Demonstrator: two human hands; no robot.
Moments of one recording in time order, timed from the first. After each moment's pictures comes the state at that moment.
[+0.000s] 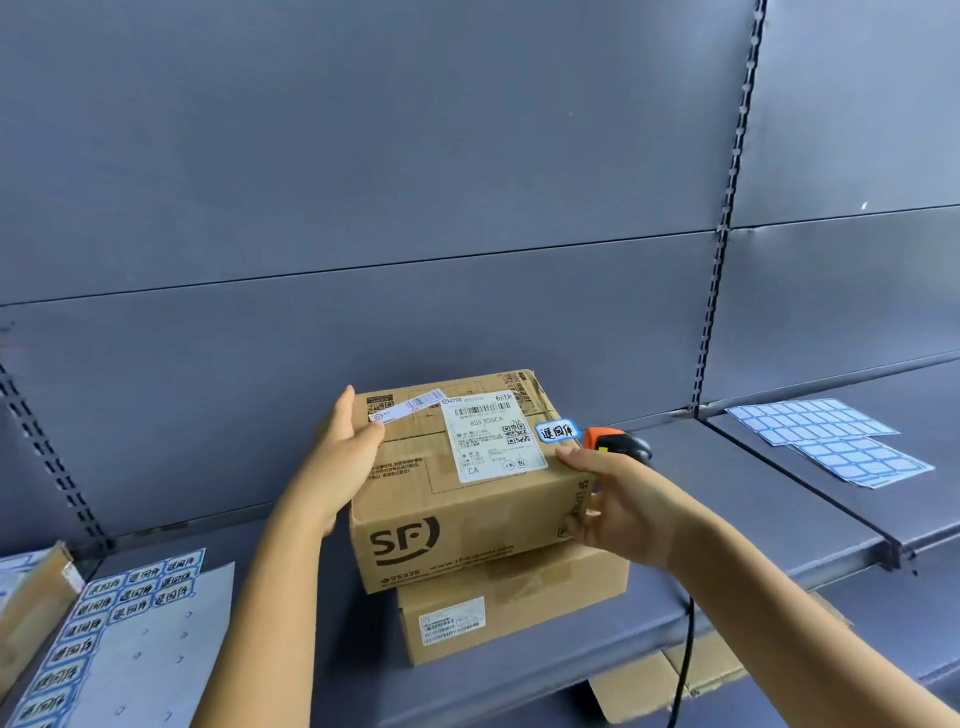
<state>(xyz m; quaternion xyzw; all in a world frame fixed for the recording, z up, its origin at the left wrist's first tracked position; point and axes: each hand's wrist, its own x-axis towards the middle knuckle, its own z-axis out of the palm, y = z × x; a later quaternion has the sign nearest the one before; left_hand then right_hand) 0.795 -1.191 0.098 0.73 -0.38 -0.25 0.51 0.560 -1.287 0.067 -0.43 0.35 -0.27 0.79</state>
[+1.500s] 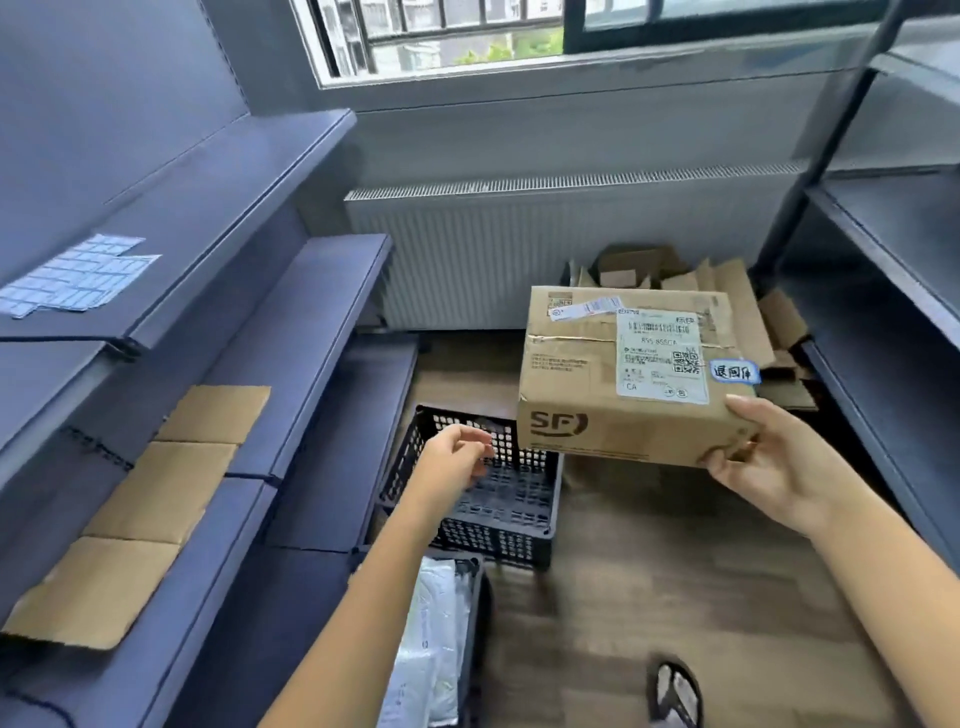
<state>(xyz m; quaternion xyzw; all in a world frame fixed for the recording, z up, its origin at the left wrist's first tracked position) 0.177 -1.080 -0.125 0.42 -0.68 -0.59 0.11 -0.026 -0.858 -0.101 0.03 0.45 -0.76 0.46</state>
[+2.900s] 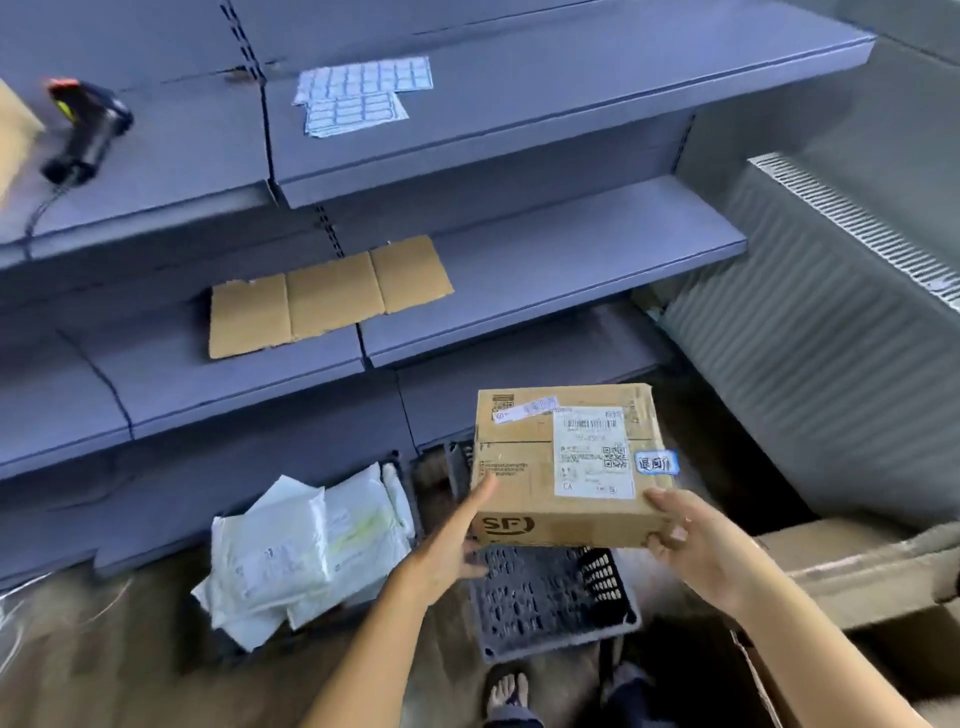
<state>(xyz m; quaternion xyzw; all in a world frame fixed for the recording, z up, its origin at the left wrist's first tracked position) -0.010 -1.197 -0.230 0.61 -0.17 -0.69 0.34 -0.261 -1.276 -0.197 -0.21 0.54 -0.27 0.77</state>
